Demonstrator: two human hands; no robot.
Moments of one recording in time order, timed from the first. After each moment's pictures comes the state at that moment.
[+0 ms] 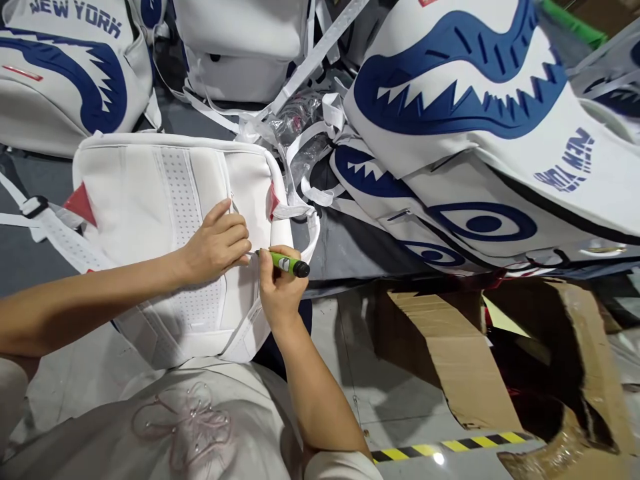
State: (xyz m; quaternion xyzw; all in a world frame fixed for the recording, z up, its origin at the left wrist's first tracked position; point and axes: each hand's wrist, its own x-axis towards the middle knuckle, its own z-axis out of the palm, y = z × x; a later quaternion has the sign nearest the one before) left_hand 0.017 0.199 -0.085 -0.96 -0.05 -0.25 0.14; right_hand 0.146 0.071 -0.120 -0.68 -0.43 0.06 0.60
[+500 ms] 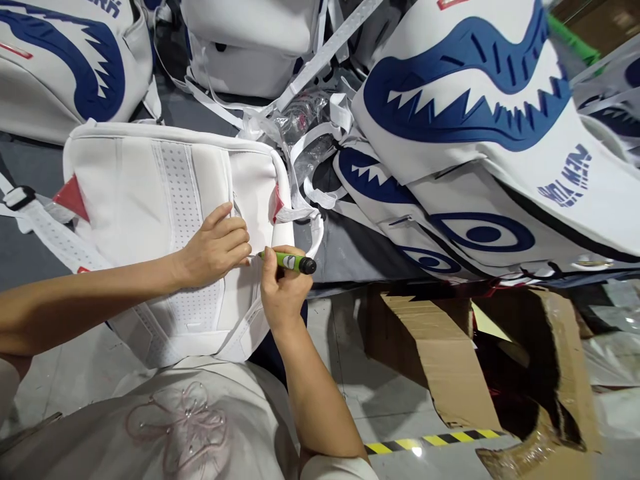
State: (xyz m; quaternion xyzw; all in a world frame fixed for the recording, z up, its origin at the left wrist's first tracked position) left_hand 0.015 0.196 -0.089 -0.94 -0.06 -0.29 0.16; right_hand 0.146 0.073 -0.105 -0.71 -0.49 -0.04 0.51
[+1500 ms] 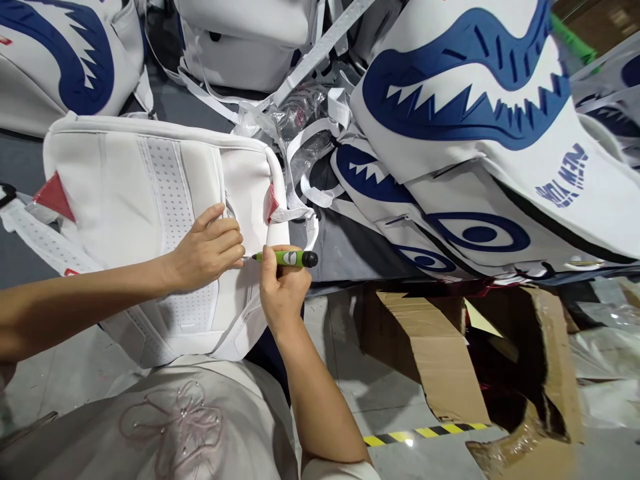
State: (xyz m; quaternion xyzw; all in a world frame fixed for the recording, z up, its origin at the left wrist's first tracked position) left_hand 0.012 0.193 -0.090 -0.95 -0.07 -0.28 0.12; right_hand 0.149 0.071 -0.098 -0.73 -0.42 0.10 0.52
